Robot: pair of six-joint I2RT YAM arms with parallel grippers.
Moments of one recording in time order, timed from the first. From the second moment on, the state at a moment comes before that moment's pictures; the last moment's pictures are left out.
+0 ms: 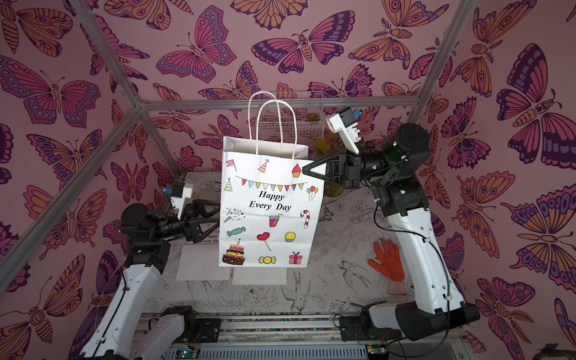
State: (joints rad) left arm 0.07 0.93 0.79 0.30 1.40 -0.56; right arm 0.25 1.35 1.79 -0.04 -1.47 0.89
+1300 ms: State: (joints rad) left arm -0.12 0.95 0.87 0.69 1.14 -0.83; right arm 0.27 1.29 1.57 -0.12 -1.45 0.79
